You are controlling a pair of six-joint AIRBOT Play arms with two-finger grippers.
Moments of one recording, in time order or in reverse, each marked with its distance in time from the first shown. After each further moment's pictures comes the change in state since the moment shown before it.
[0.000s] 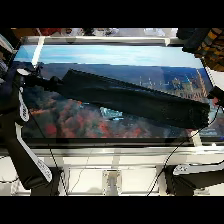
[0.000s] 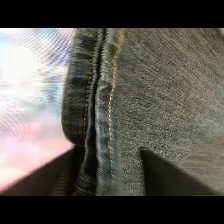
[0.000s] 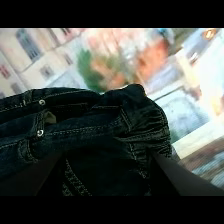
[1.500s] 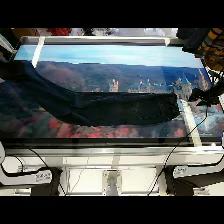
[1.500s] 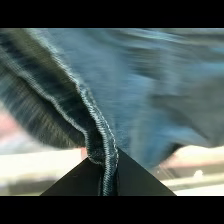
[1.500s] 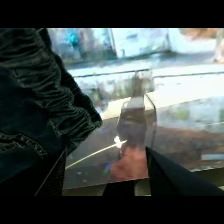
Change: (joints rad) left arm -0.135 0.819 -0.077 0.471 -0.440 -0.151; right arm 0.203 0.013 0.000 0.002 0.275 -0.138
